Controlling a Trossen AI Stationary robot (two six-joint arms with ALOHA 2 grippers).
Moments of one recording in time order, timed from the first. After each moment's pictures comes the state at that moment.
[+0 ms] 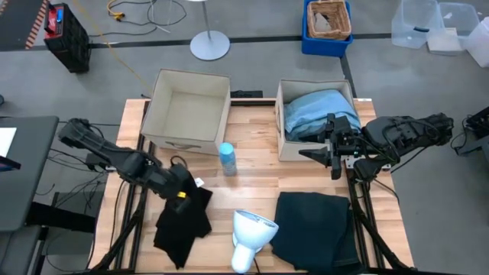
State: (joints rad) left arm -0.48 1.18 1.12 -1.07 -0.07 -1.26; right arm 0.35 1.00 1.37 -0.57 0.42 0.36
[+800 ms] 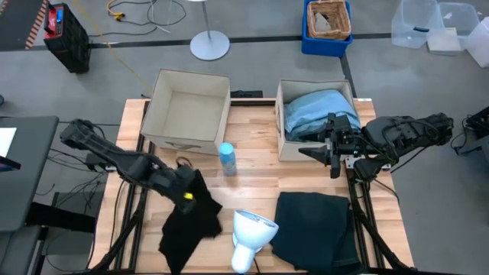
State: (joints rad) left arm -0.48 1.19 1.12 -0.96 -0.19 -1.20; right arm 0.35 1.00 1.37 -0.57 0.45 0.38
